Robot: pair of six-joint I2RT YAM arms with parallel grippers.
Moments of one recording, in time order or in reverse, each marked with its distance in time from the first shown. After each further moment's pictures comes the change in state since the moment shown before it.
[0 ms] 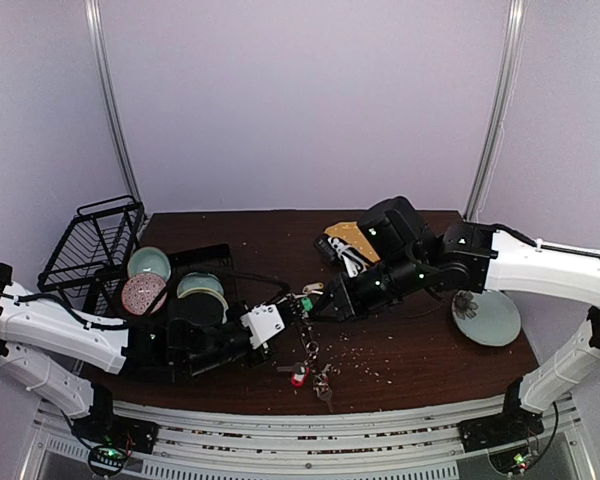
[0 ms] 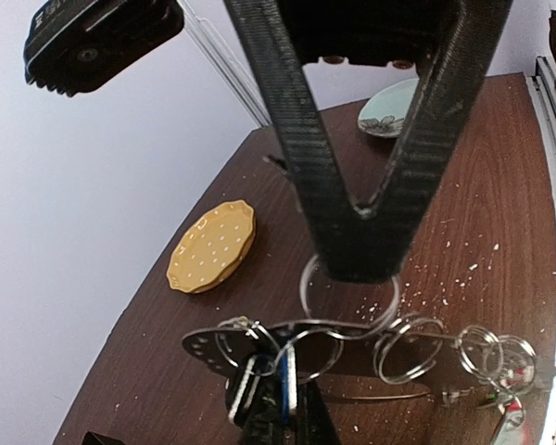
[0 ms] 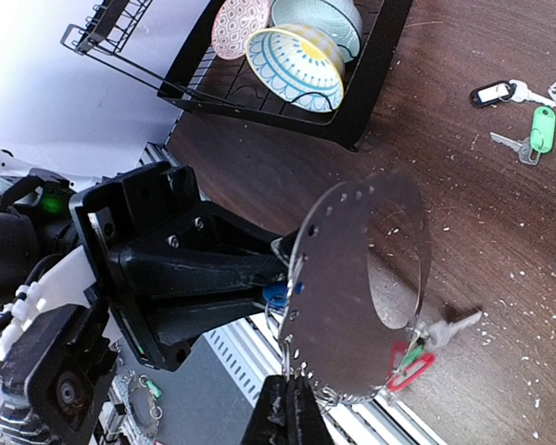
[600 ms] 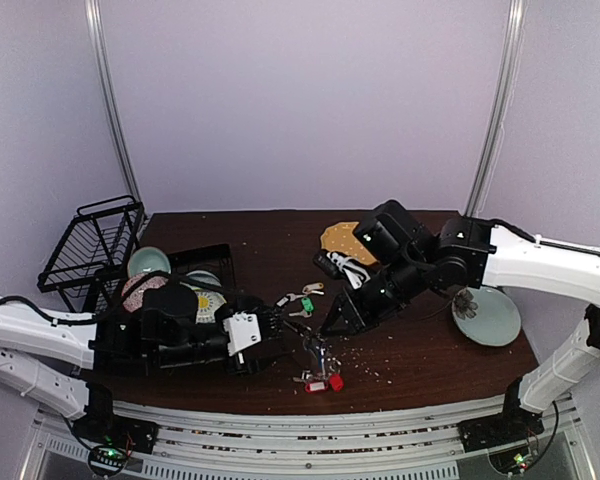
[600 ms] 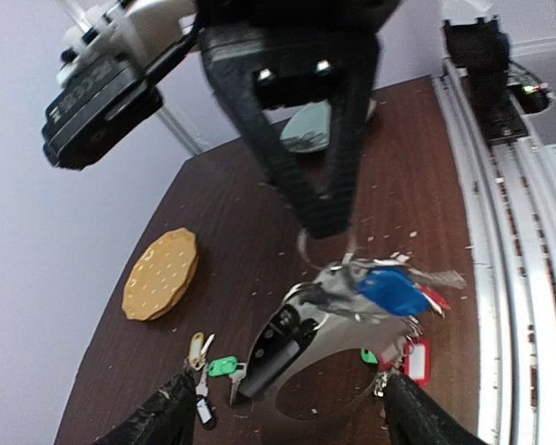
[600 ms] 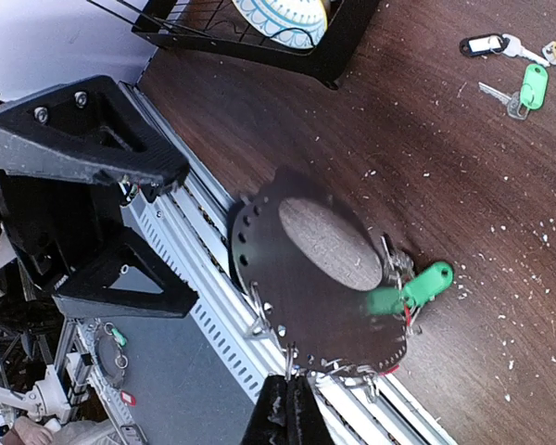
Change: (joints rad) left arm 0.015 -0.172 -0.012 -0.205 0.222 0.056; right arm -0.002 0.021 0.042 -0.179 -0.034 -0.116
